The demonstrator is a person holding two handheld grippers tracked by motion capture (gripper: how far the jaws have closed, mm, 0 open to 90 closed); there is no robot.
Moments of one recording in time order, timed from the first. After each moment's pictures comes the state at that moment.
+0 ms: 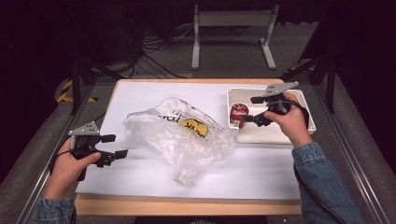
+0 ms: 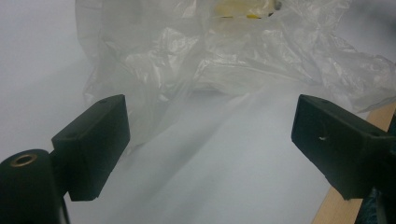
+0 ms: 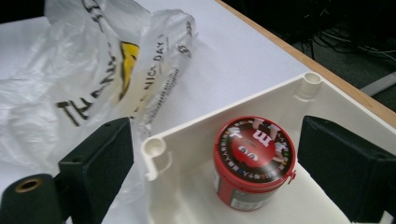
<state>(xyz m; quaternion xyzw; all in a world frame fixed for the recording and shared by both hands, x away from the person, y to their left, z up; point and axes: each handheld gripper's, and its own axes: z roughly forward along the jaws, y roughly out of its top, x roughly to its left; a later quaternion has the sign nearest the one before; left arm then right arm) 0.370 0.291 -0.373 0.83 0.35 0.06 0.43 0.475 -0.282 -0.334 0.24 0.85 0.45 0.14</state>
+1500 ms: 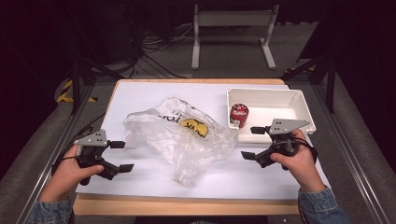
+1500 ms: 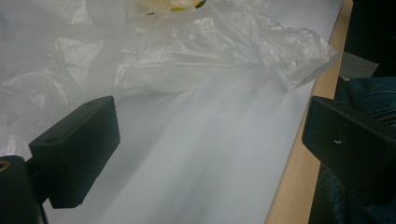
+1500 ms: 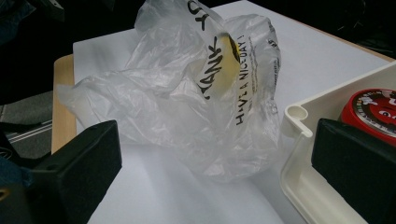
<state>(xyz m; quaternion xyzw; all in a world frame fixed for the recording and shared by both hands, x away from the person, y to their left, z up) 0.354 0.272 -0.375 0.86 0.25 0.03 0.45 0.367 -0.266 -0.355 0.23 0.83 0.51 0.11</state>
